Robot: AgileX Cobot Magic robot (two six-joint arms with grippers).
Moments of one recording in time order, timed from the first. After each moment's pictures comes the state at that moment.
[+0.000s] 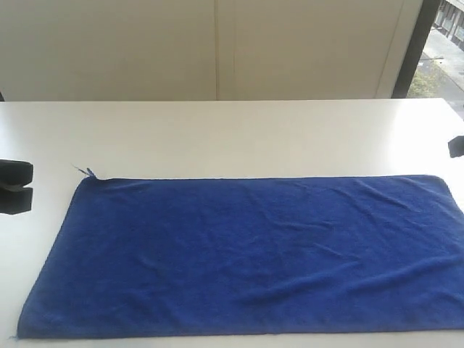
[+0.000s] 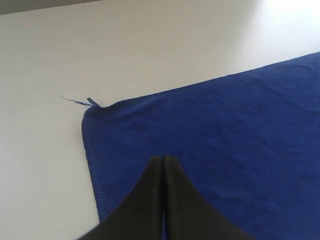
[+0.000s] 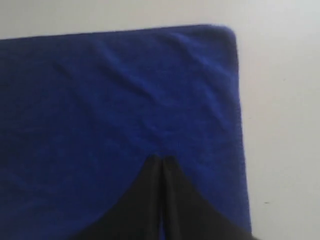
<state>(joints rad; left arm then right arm) -0.21 0.92 -0.53 -0.73 0.30 0.73 -0.44 1.54 -1.02 0.40 0.74 -0.50</state>
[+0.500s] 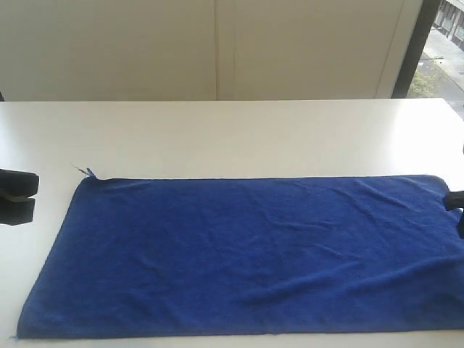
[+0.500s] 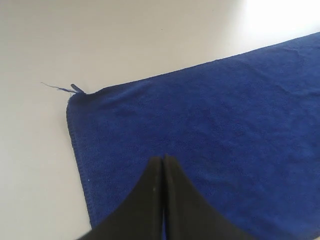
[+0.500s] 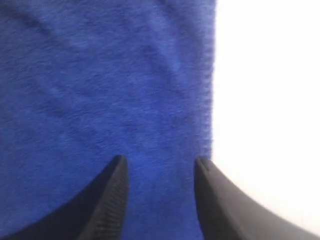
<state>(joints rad) -0.21 0.92 -0.53 -0.73 0.35 0.73 -0.48 1.85 -1.07 0.22 0.70 -0.43</state>
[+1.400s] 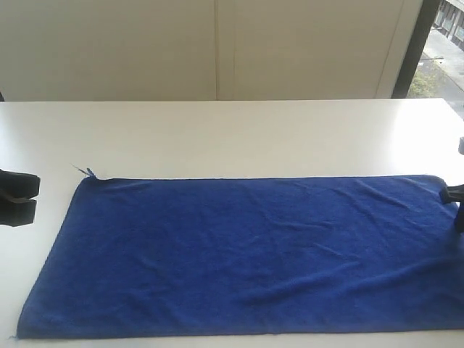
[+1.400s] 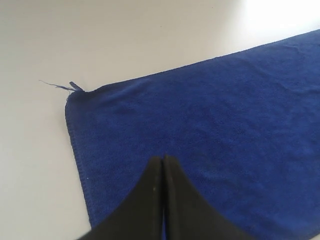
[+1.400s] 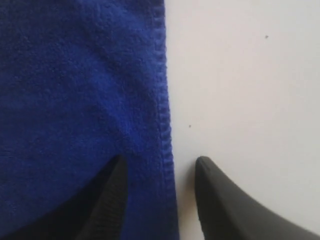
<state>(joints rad) -0.21 0.92 -0.53 -0.73 0.36 0.73 -0.48 2.01 -1.23 0.18 0.73 -0.39</state>
